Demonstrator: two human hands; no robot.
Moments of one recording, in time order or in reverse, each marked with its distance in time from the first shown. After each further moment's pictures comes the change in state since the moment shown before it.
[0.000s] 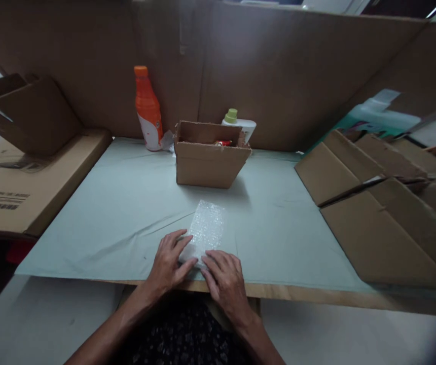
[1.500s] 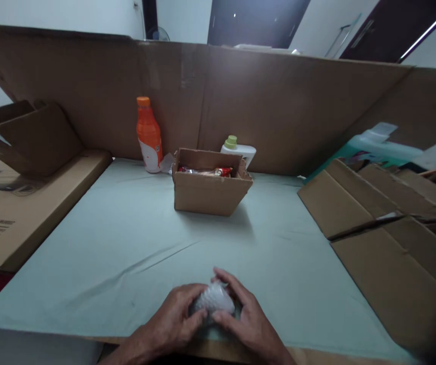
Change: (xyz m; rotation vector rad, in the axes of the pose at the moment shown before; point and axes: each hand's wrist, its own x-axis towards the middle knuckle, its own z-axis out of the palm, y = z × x) left_hand 0.041 0.032 0.009 -0.568 -0.398 -0.271; right_hand 0.045 0.040 -0.041 0.678 -0.218 0.392
